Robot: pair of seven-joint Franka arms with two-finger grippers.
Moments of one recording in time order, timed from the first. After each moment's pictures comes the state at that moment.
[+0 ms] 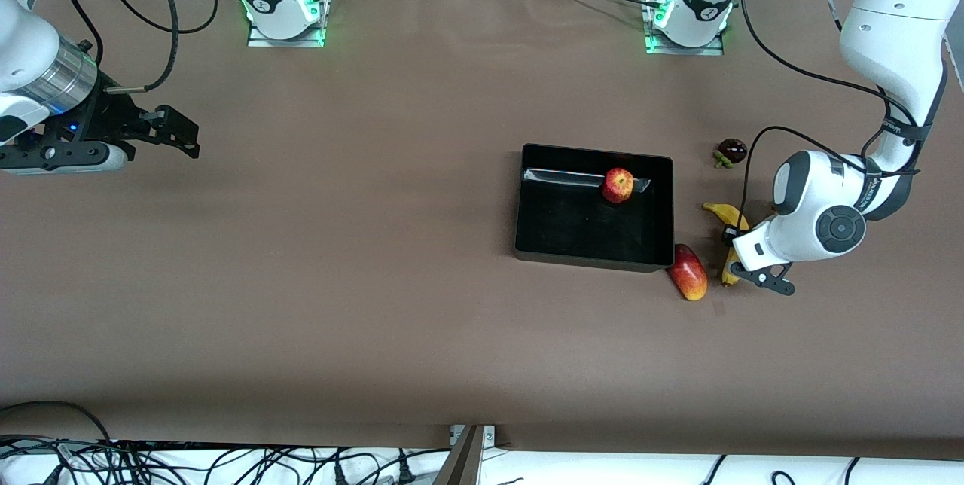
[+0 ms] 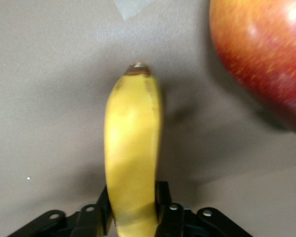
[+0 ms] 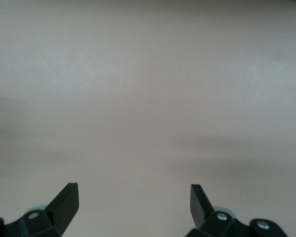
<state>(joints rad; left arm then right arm) 0.29 0.64 -0.25 -1.82 0.30 2.25 0.27 0.19 0.07 -0.06 -1.59 0.01 1.68 0.08</state>
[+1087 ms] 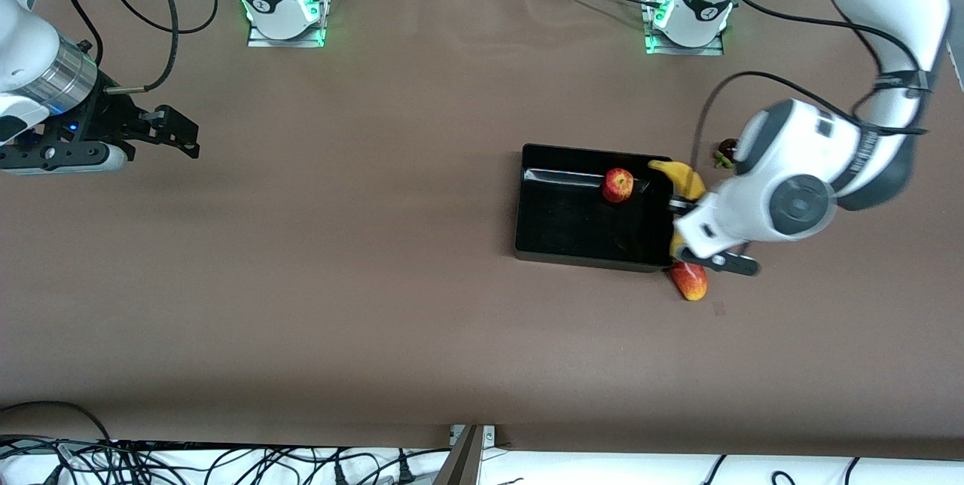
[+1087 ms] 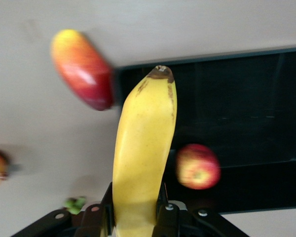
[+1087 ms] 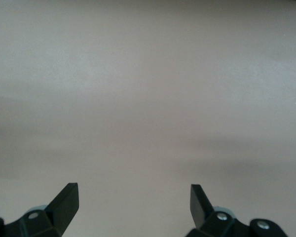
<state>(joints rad) 0.26 0.55 -0.66 -1.55 0.25 1.69 -0.28 0.19 0.07 -0.06 -1.59 0.01 1.68 0.08</state>
